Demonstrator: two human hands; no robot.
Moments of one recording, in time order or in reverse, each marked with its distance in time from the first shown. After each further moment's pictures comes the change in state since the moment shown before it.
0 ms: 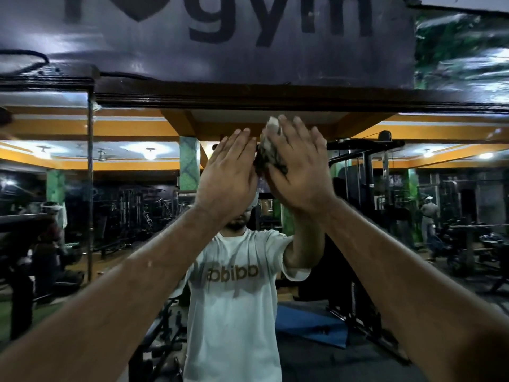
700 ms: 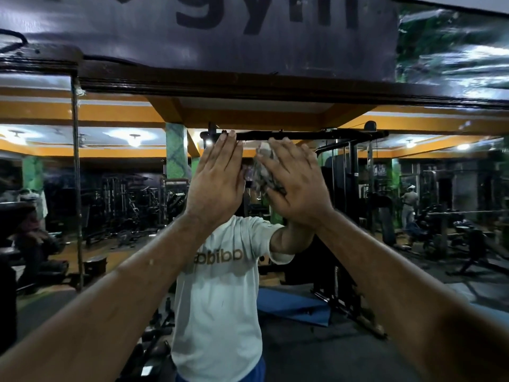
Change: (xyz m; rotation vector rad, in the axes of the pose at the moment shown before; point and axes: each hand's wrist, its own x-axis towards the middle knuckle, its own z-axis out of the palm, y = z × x) left_hand -0.030 0.001 0.019 0.025 -0.031 -0.018; right_hand -0.055 0.016 -0.007 -0.053 -0.072 -0.119
